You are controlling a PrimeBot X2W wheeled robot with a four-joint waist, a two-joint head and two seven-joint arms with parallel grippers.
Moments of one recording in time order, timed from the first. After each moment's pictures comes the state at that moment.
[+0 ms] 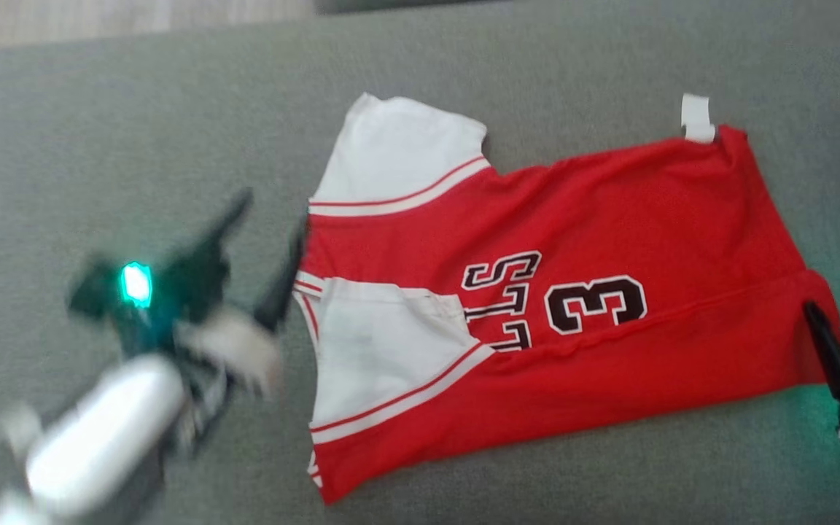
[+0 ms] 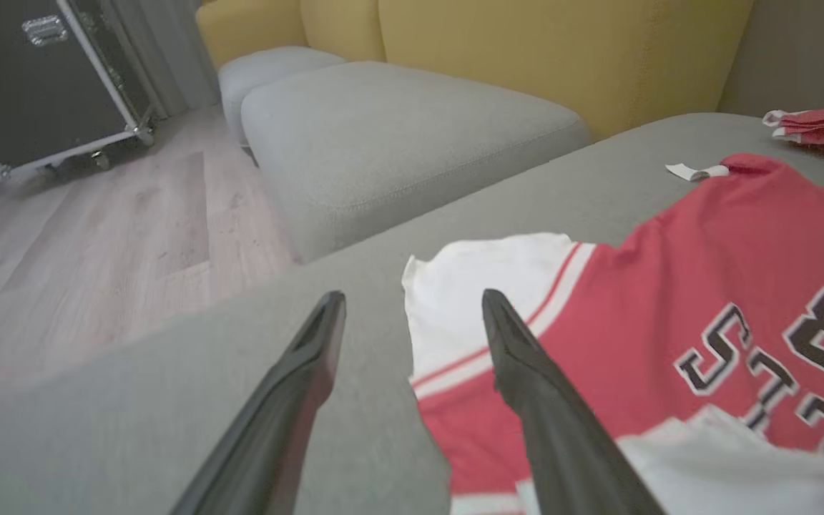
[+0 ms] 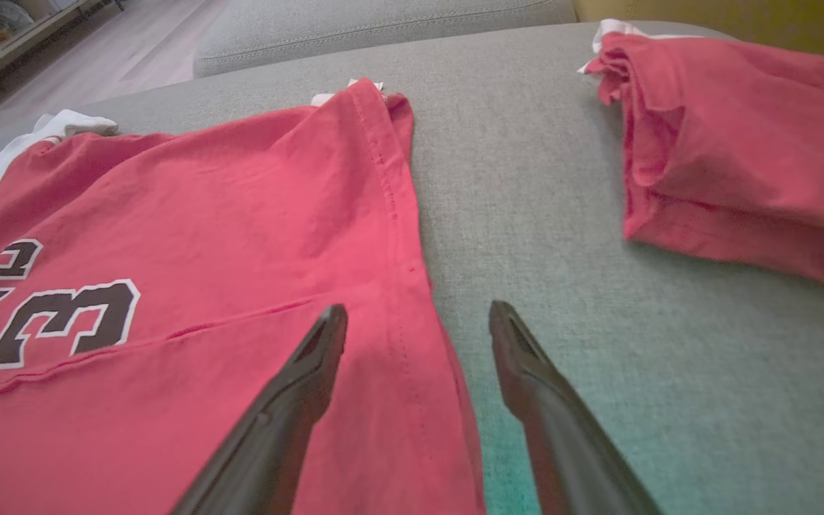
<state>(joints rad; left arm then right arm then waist) -0.49 0.53 -0.77 0.06 -0.51 0.20 0.04 -0.10 -0.71 0.40 0.39 0.85 0.13 -0.16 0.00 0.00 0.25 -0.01</state>
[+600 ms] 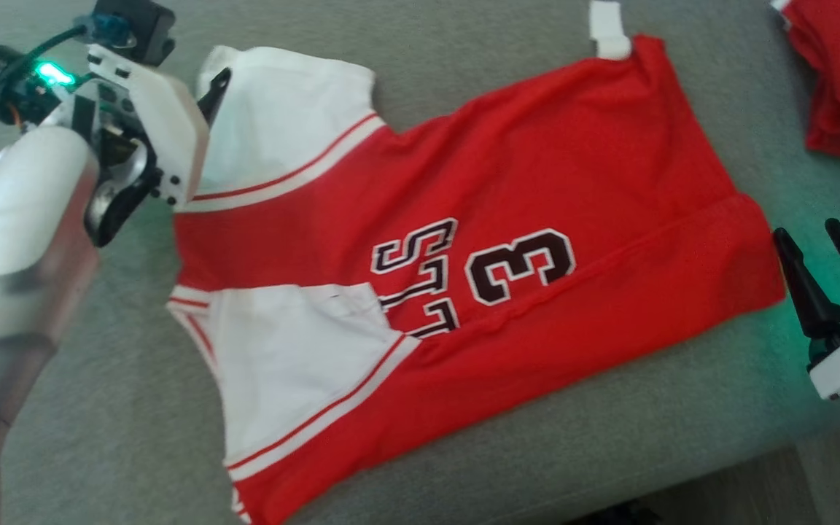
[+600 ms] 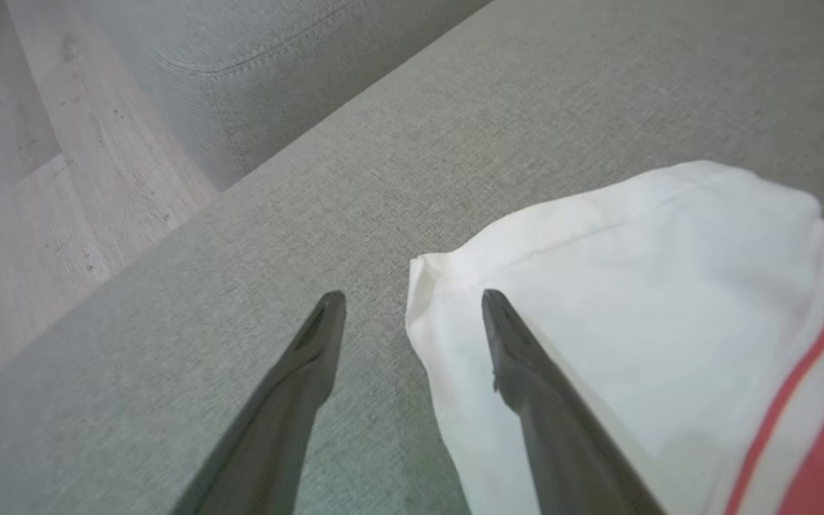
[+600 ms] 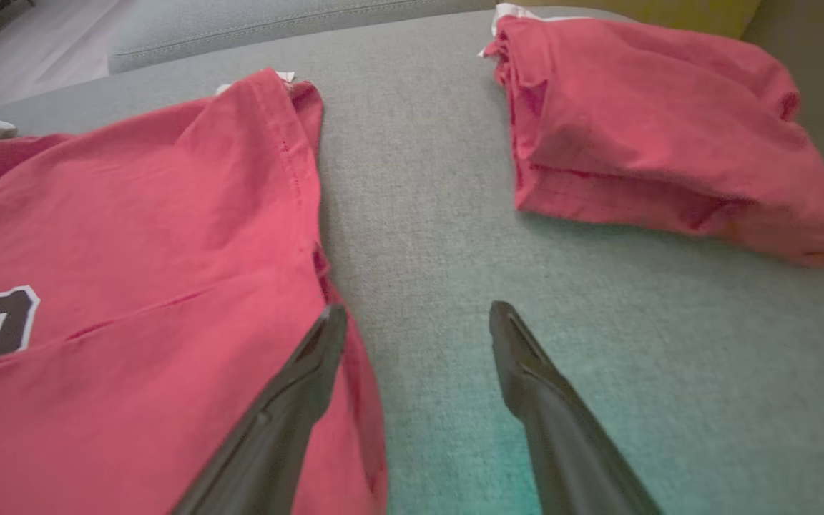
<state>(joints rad) -1.03 0.46 -0.81 0.60 -0.60 -0.10 0.45 -0.22 -0.65 0.36 0.31 0.77 0.13 -0.12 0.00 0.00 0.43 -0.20</state>
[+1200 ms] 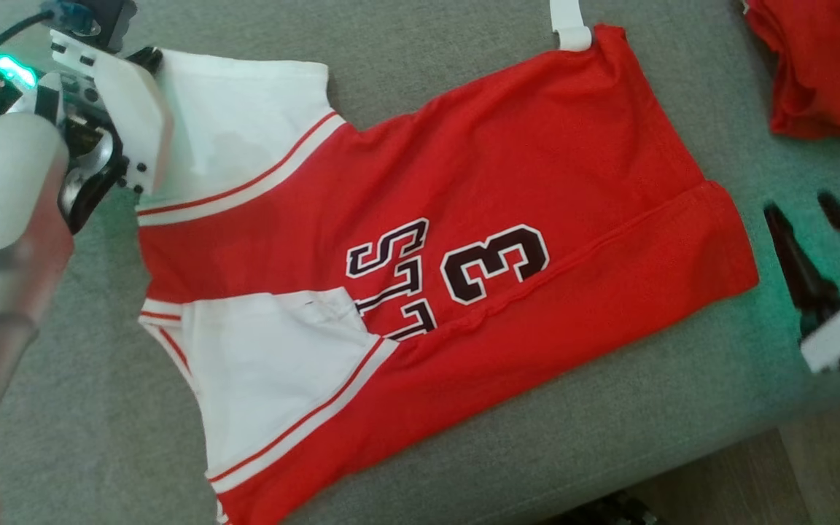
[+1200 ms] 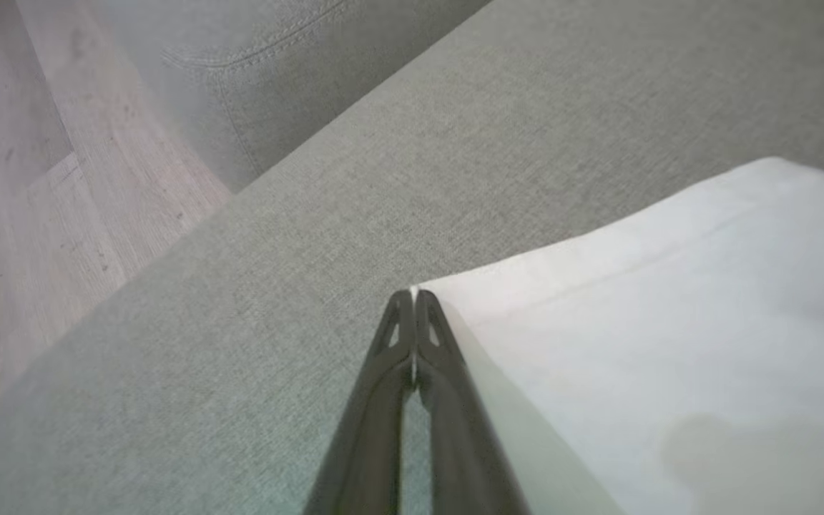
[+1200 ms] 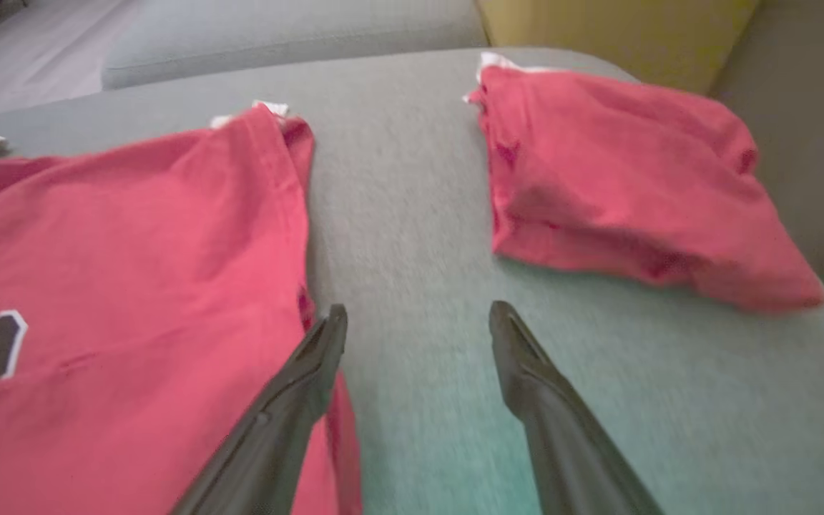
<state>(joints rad) -1.10 0.45 -0.84 0.77 -0.59 -0.12 0.43 -0.28 -0.64 0.39 0.34 0.74 0.13 -0.13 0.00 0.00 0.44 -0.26</state>
